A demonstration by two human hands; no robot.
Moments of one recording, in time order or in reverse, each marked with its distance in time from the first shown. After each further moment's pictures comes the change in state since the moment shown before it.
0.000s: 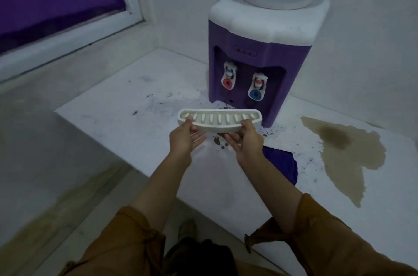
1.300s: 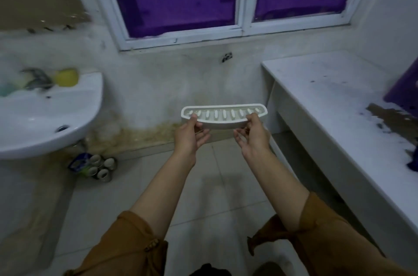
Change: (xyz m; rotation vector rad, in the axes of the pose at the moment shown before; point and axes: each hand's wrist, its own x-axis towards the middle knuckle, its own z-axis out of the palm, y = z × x) left_hand -0.410 -0.029 -0.407 -0.326 0.601 0.380; right_hand -0.445 0.252 -0.014 -0.396 -0.565 0.328
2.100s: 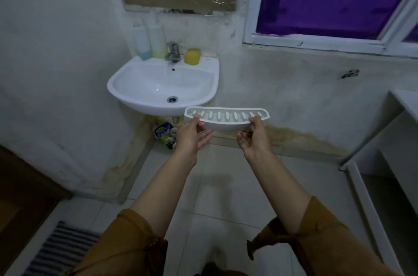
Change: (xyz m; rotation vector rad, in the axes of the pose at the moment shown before) left_hand 0.007 0.112 -0.294 -0.177 0.332 0.091; right_hand -0.105 0.215 0.199 -0.226 -0.286 0.215
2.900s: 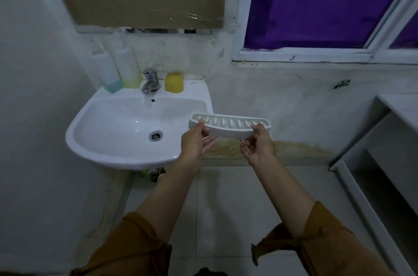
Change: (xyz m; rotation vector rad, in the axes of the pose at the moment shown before) left_hand 0.185 0.075 0.047 0.113 -0.185 -0.135; right_hand 0.139 -0.020 0.117 0.126 0.223 -0.001
